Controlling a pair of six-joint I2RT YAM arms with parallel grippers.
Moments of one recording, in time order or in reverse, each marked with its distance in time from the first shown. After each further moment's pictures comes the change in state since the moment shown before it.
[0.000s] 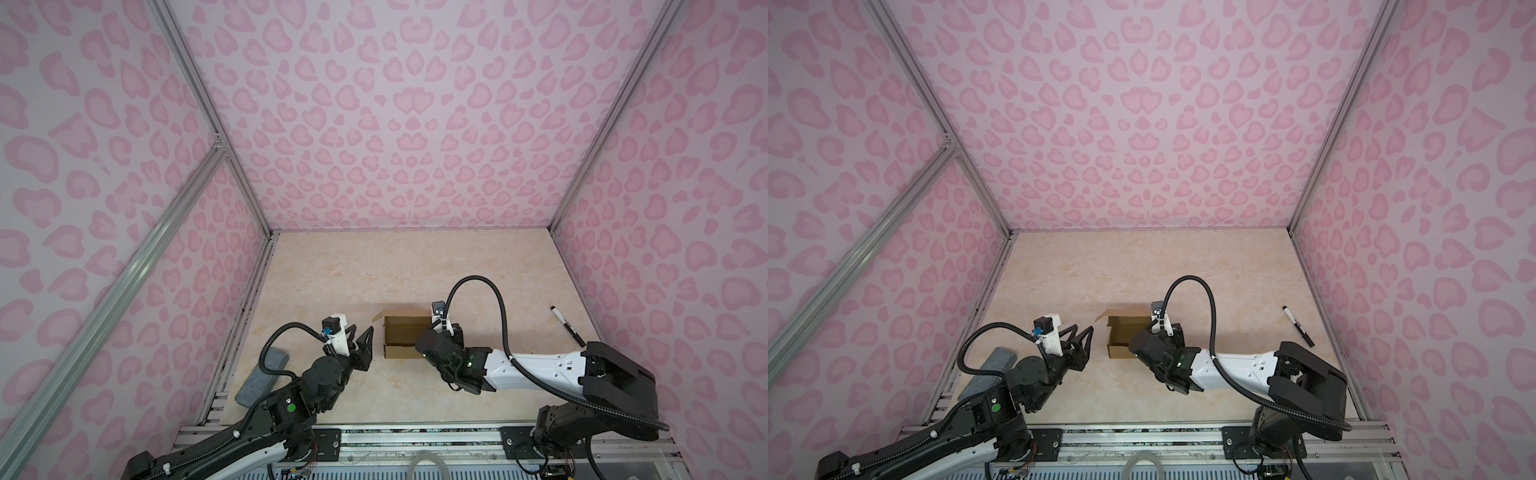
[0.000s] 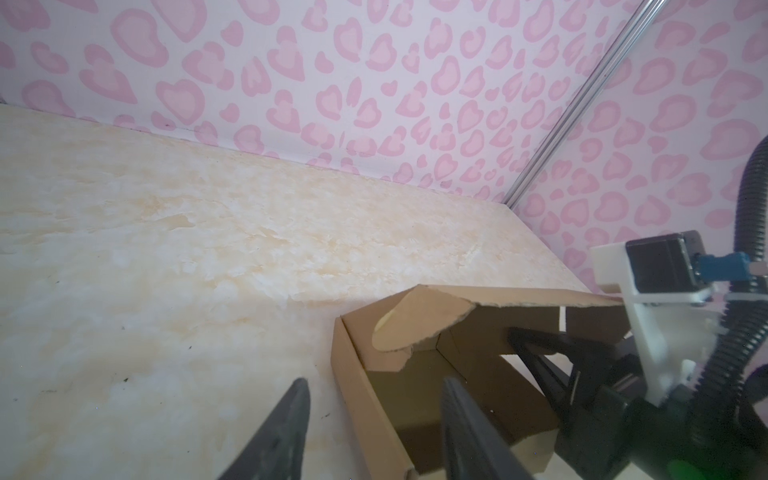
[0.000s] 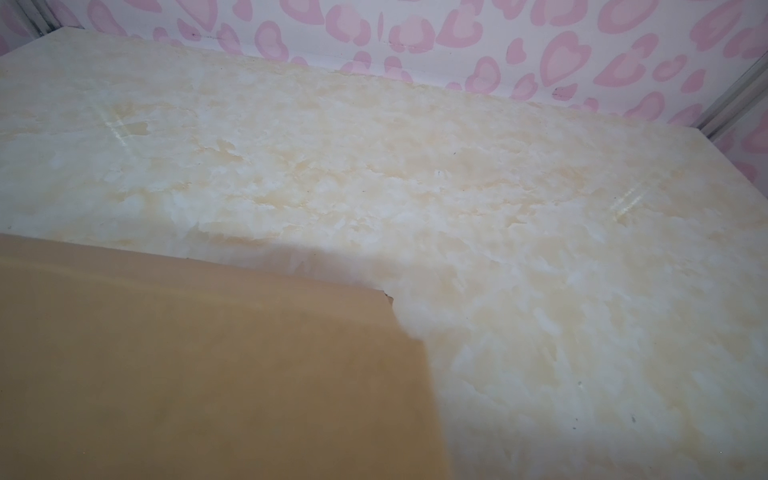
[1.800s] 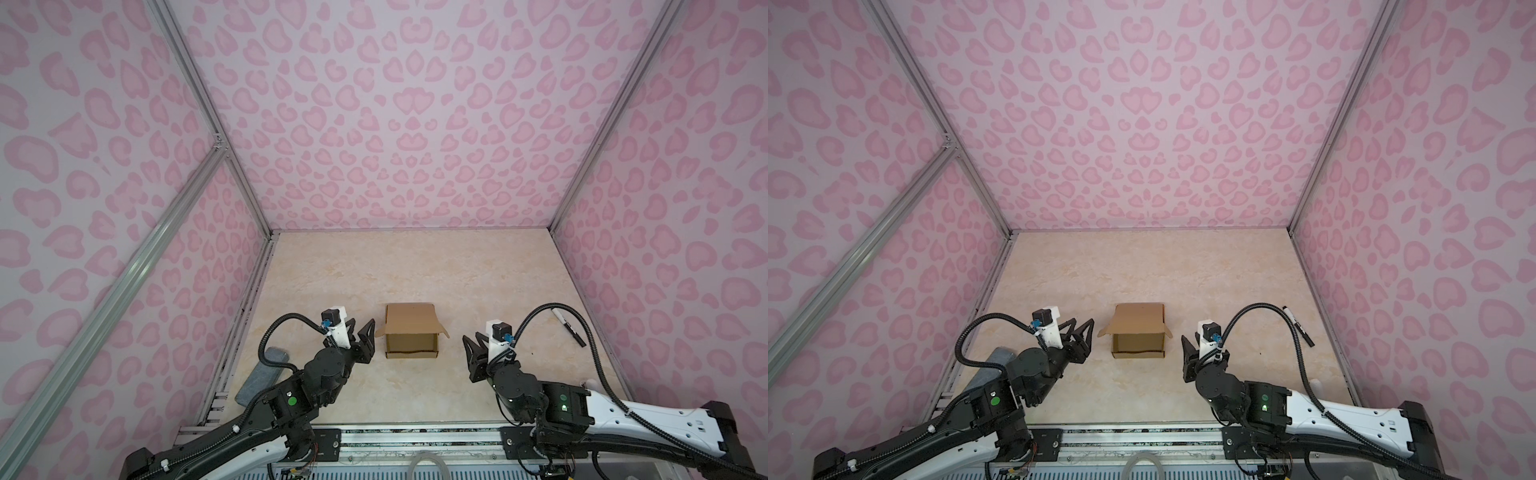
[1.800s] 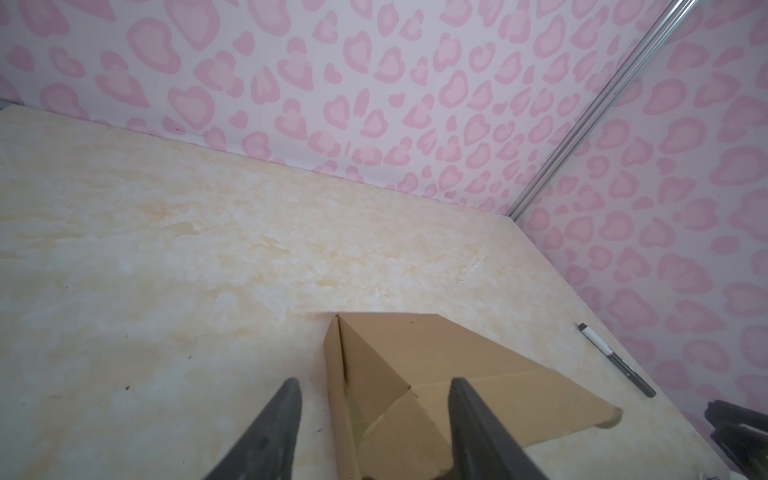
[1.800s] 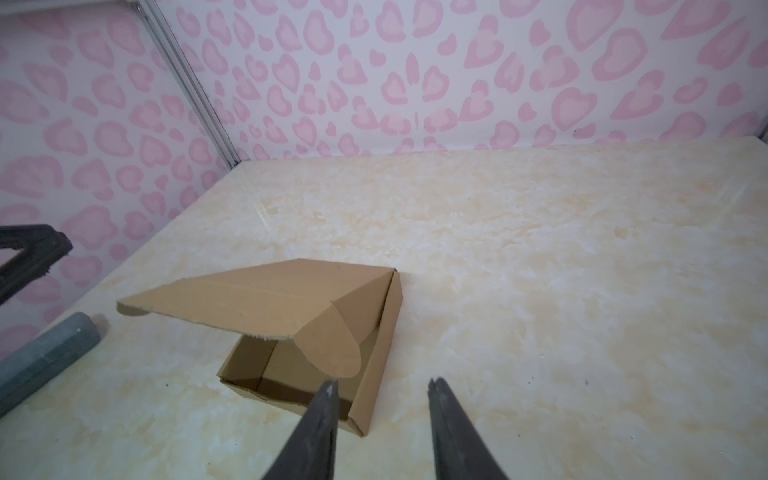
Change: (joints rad) left arm 0.021 0.076 0.129 -0.048 -0.006 -0.026; right arm 0.201 -0.883 -0.282 -0.214 0.026 -0.006
